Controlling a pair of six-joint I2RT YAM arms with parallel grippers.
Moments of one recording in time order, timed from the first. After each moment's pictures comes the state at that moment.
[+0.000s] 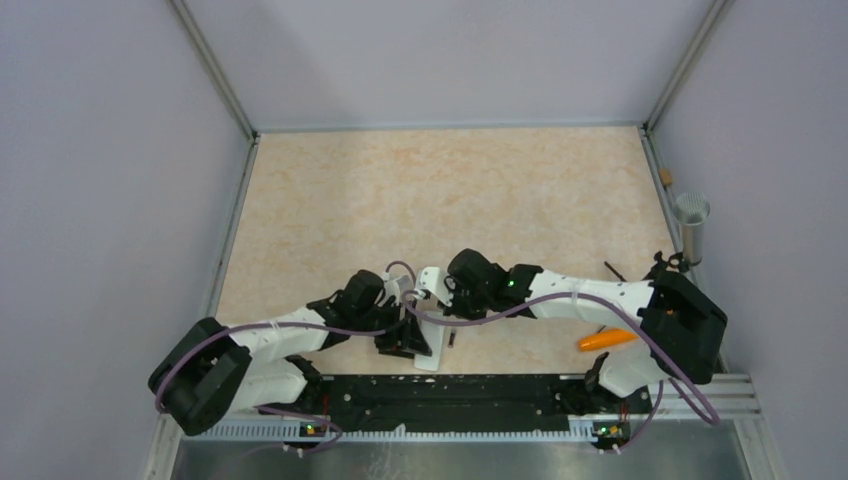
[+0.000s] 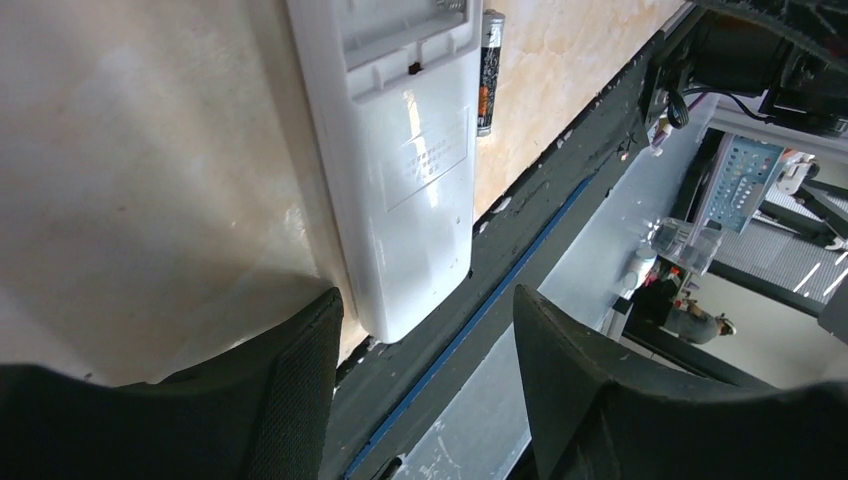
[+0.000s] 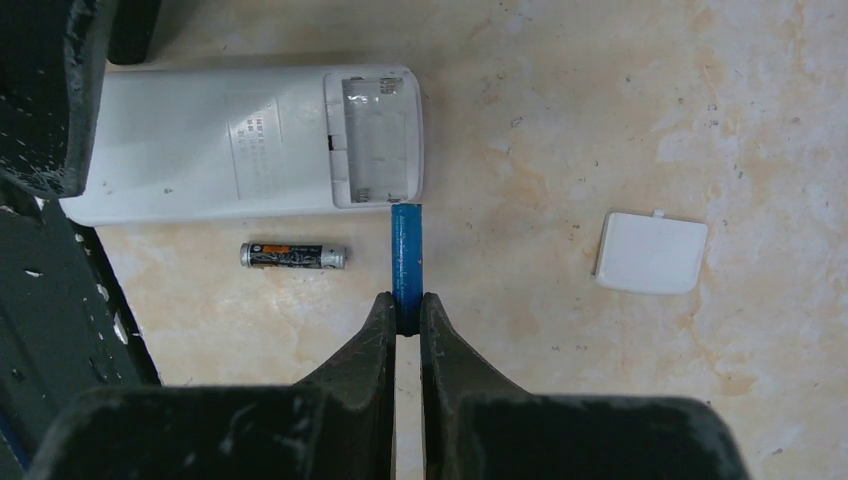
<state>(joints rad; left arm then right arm) -0.69 1.16 0.29 -0.01 0.64 -0.80 1.03 1.45 0.85 -0.36 -0.09 -0.36</state>
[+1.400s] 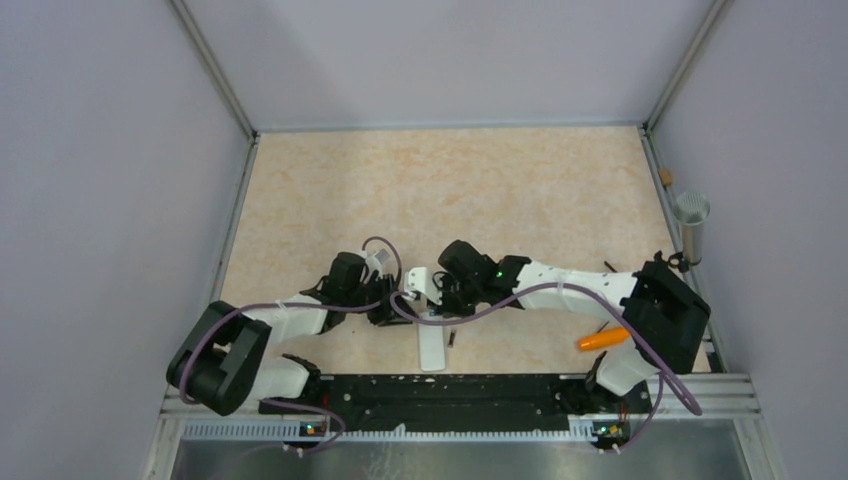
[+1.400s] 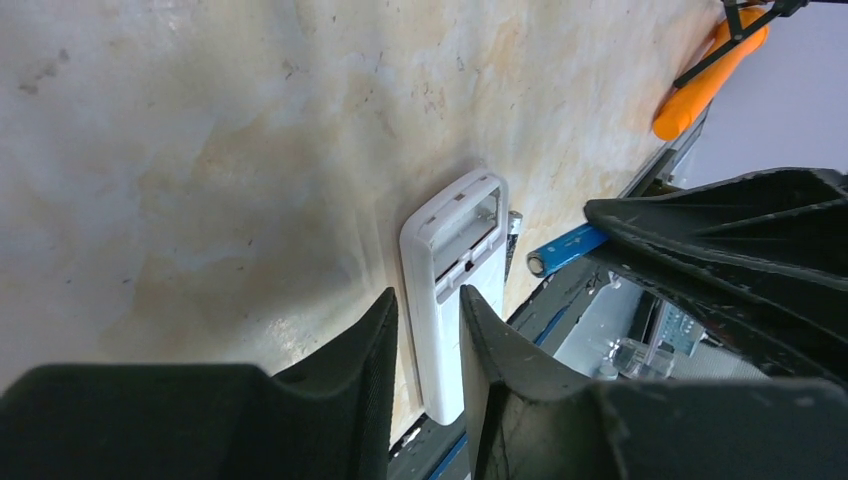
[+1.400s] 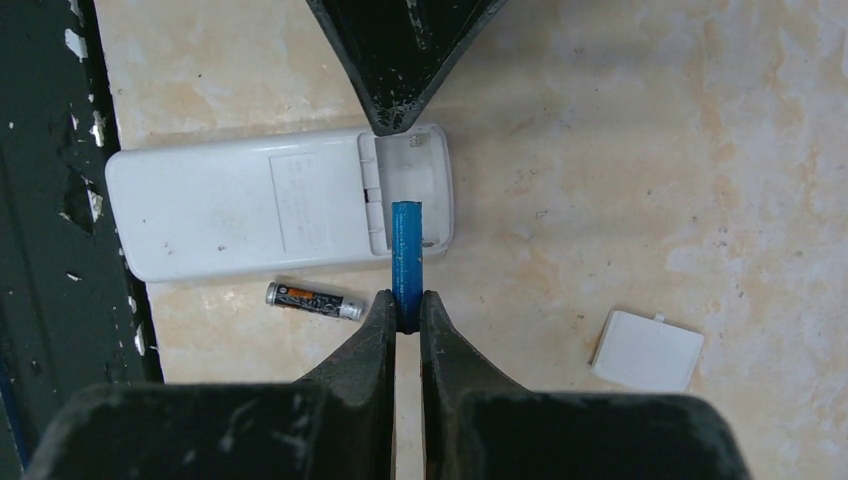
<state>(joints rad) -0.46 1.29 0.33 0.16 0.62 -0.80 1.01 1.53 0.94 -0.35 -0.25 -0.48</state>
